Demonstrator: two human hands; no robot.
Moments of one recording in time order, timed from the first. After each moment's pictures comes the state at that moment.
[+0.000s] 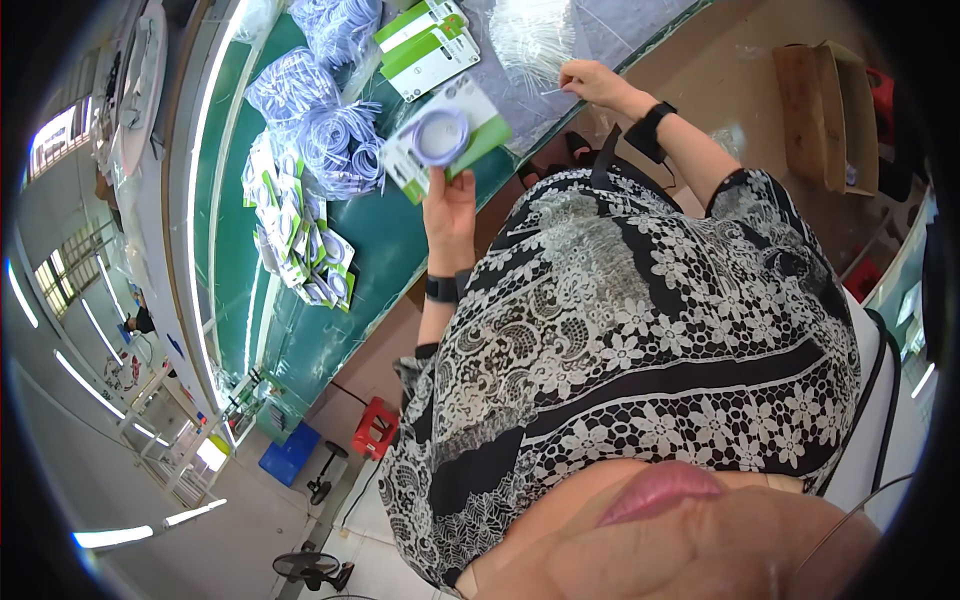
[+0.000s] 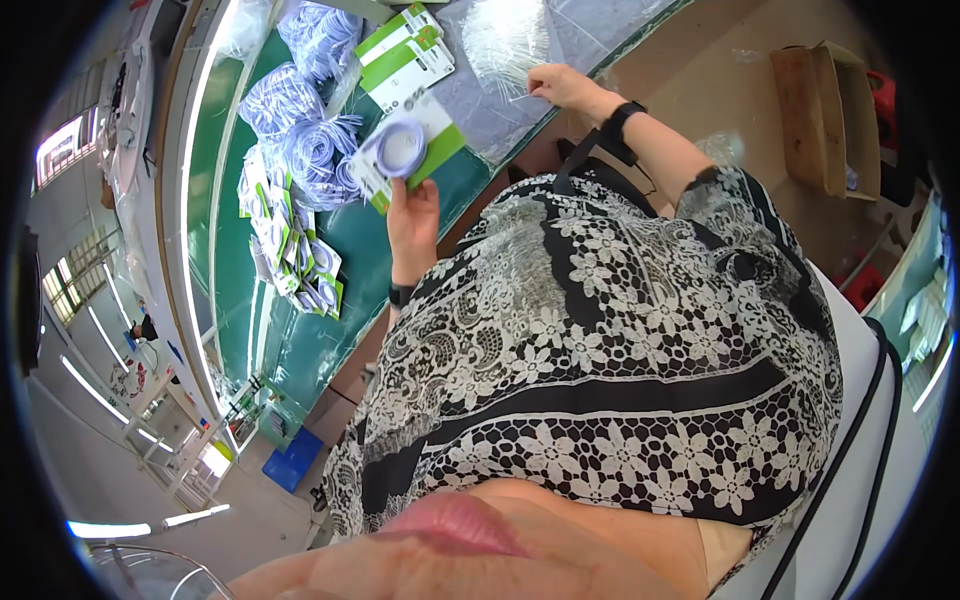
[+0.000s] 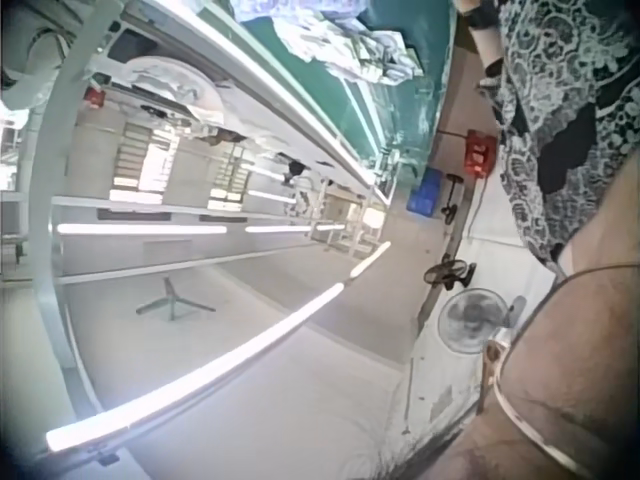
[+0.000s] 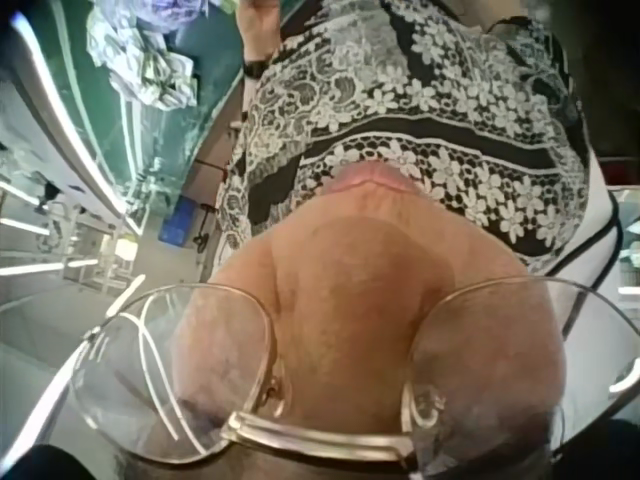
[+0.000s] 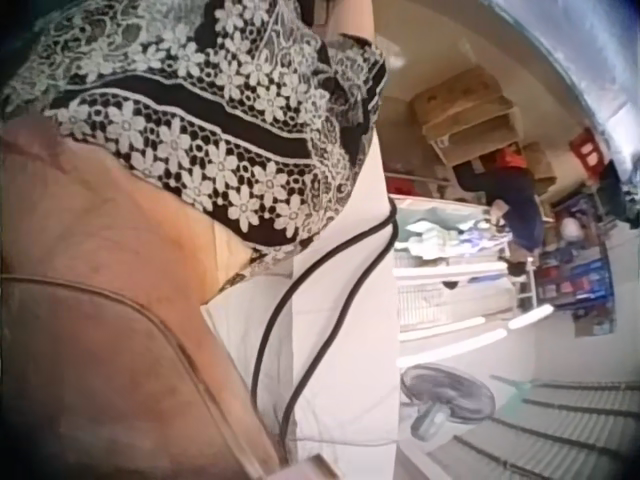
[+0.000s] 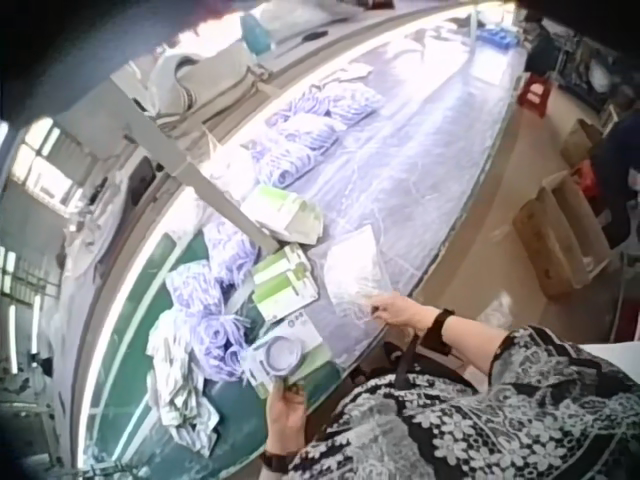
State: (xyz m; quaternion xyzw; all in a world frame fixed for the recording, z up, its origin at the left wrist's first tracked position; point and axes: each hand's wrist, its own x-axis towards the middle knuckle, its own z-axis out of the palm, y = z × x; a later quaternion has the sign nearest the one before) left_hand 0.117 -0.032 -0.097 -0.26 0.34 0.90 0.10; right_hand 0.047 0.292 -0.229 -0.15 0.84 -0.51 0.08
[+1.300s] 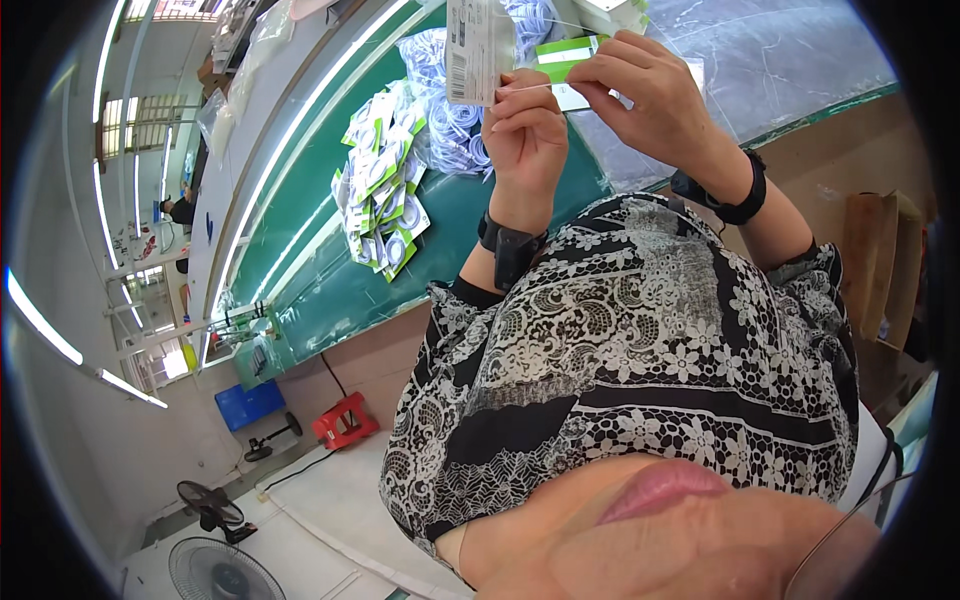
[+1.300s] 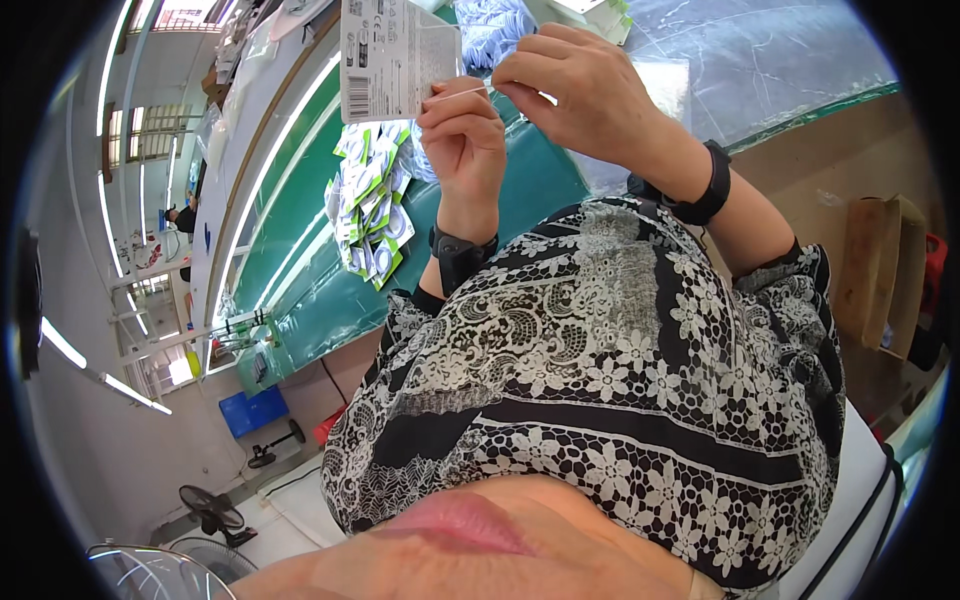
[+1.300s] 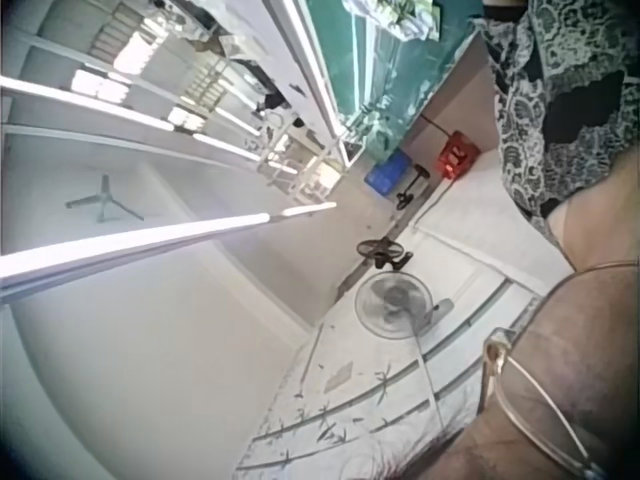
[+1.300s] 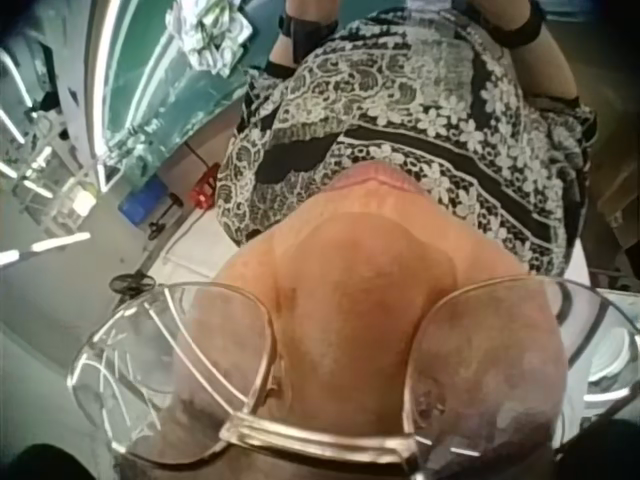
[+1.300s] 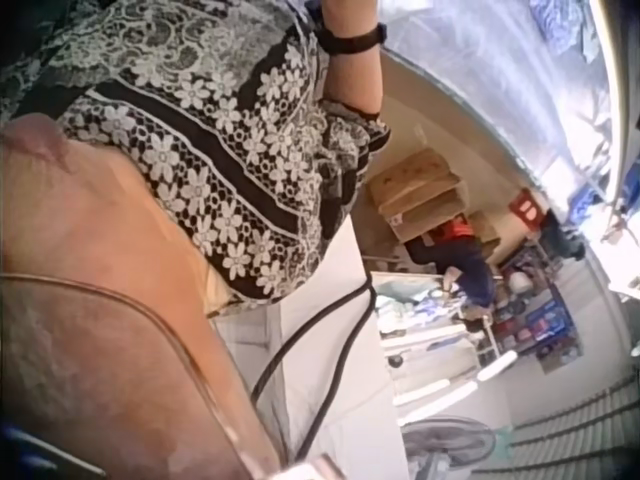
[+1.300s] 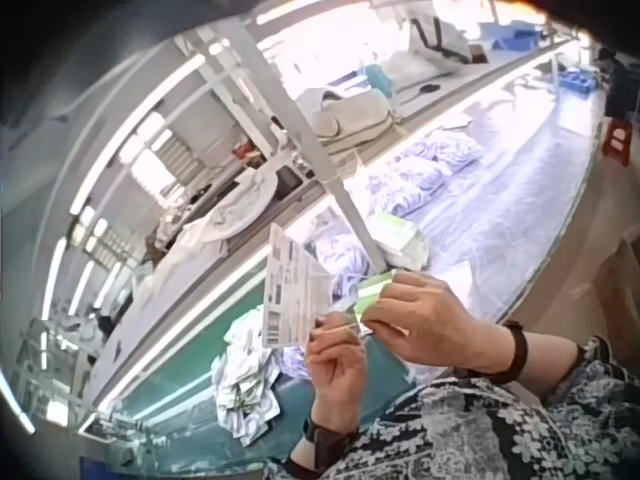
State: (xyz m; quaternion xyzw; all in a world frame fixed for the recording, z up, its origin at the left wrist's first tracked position) left_hand 0.033 0.029 0.063 -0.06 -0.27 0.92 0.28; right_hand 0.023 0.199 0.074 -0.33 0.78 -0.41 -0.34
